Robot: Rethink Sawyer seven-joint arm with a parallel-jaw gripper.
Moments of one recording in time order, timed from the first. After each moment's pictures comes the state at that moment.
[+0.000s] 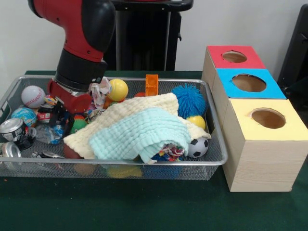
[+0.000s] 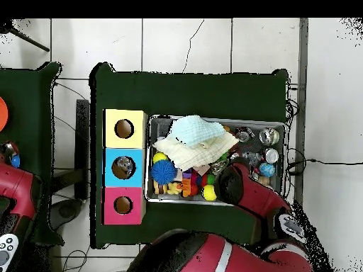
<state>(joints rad) -0.35 -0.34 -0.26 1.70 0.04 -0.20 2.10</state>
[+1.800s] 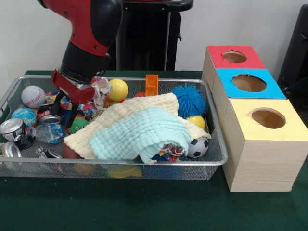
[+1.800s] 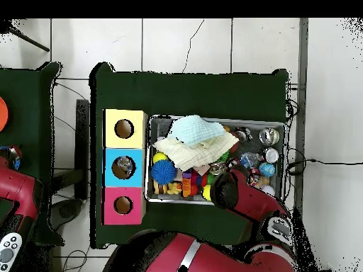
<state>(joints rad) -0.27 -0.33 -0.37 1.71 0.04 -0.15 2.10</state>
